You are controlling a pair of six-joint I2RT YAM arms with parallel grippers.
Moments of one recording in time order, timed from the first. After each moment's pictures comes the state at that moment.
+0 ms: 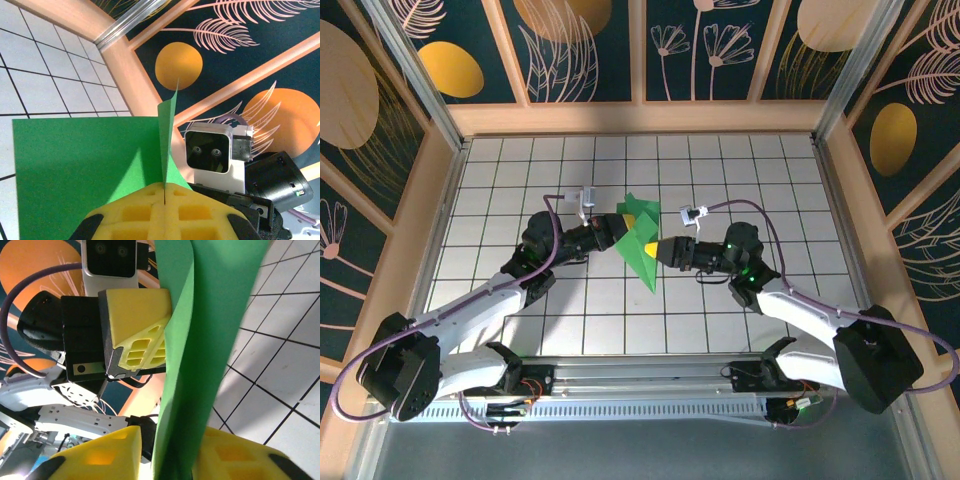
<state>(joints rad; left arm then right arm) -0.62 1.19 0.63 0.52 0.46 -0.97 0.61 1.17 0.47 0.69 -0.79 0.94</state>
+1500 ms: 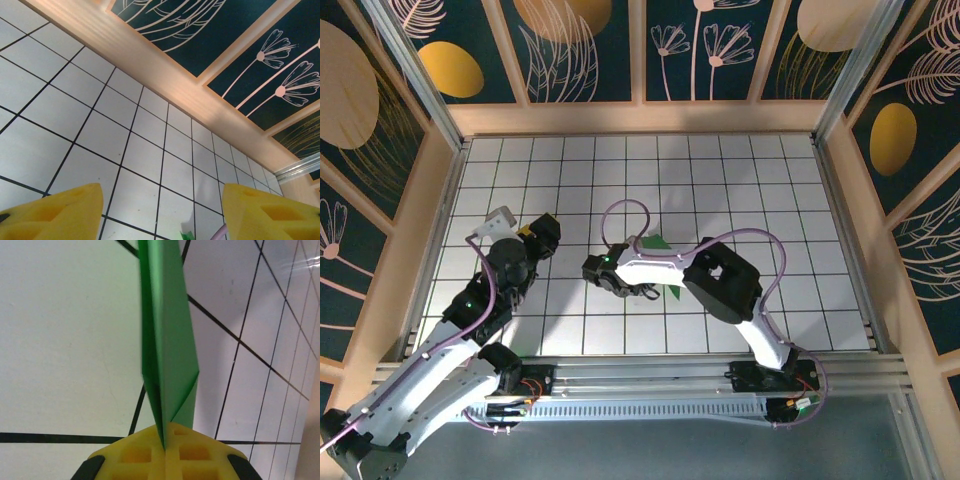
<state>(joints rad) -0.62 0.67 0.61 -0.23 -0.49 -0.86 1.13 2.15 1.50 -1.14 0.76 0.65</state>
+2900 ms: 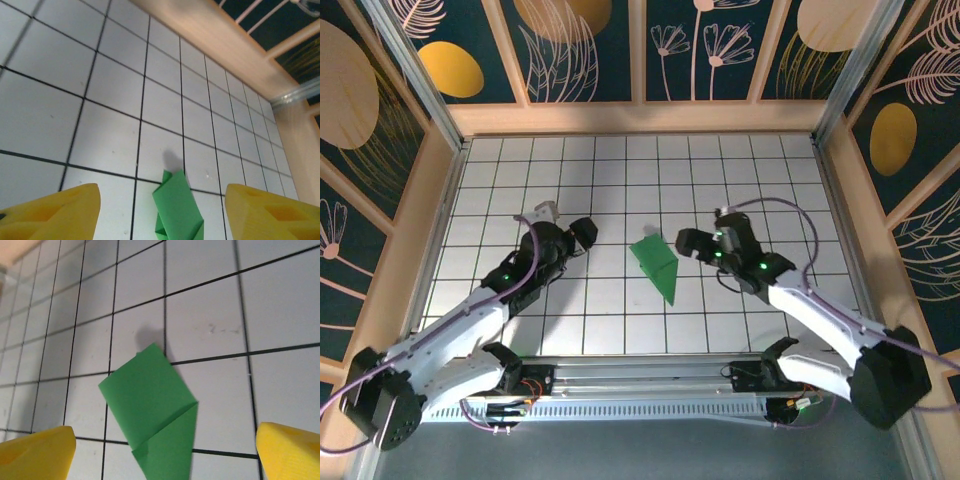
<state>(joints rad) -0.62 1.03 0.62 -0.05 -0.17 -0.91 0.54 1.03 0.60 -0.23 -0.02 0.74</state>
